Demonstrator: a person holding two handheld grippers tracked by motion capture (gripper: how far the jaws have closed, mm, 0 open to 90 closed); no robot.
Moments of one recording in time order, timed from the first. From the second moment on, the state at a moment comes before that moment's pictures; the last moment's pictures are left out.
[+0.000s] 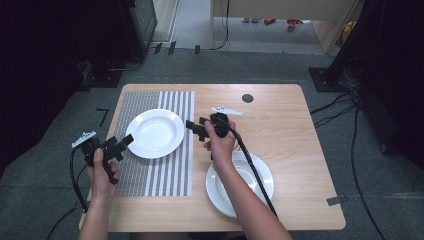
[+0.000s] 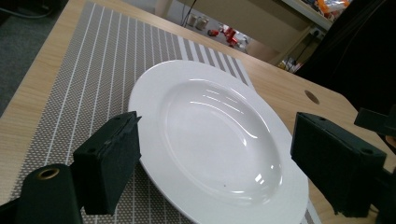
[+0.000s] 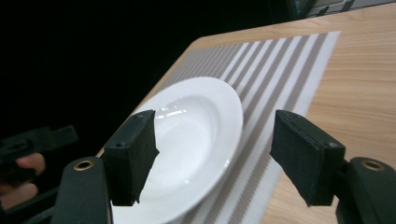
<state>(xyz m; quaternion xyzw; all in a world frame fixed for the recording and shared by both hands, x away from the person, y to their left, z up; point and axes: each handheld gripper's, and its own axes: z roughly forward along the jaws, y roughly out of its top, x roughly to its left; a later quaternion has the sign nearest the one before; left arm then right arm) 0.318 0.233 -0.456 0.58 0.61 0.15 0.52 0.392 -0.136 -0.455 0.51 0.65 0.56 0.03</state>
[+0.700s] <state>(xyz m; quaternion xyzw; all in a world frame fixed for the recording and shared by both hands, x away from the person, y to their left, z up) 0.274 0.216 -0.452 0.60 0.61 0.19 0.48 0.346 -0.204 -0.447 0.49 0.66 0.57 0.04</state>
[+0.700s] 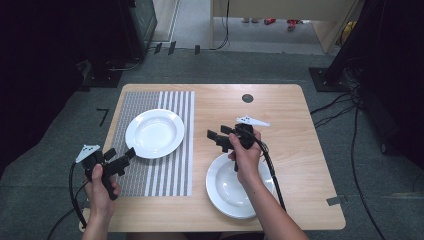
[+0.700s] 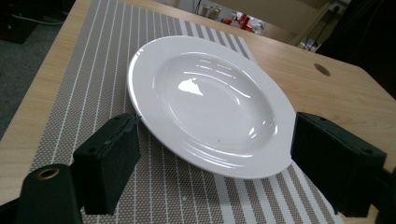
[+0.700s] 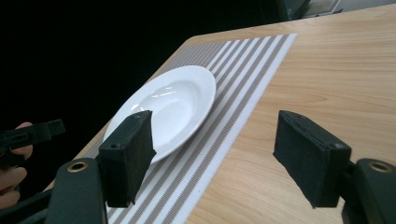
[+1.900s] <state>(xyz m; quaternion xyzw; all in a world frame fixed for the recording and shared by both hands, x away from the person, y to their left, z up) 0.233 0.230 -0.496 0.63 0.63 0.23 0.38 0.276 -0.342 -0.478 0.55 0.65 0.52 0.10</state>
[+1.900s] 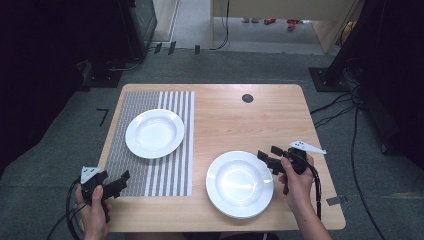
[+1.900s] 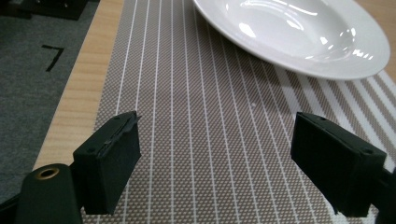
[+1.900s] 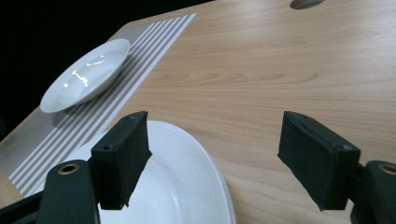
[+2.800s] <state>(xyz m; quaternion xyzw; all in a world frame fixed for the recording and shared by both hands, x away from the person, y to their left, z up) 0.220 0.230 -0.513 0.66 0.63 0.24 0.33 0.236 -0.420 -0.508 0.61 0.63 0.47 0.13</state>
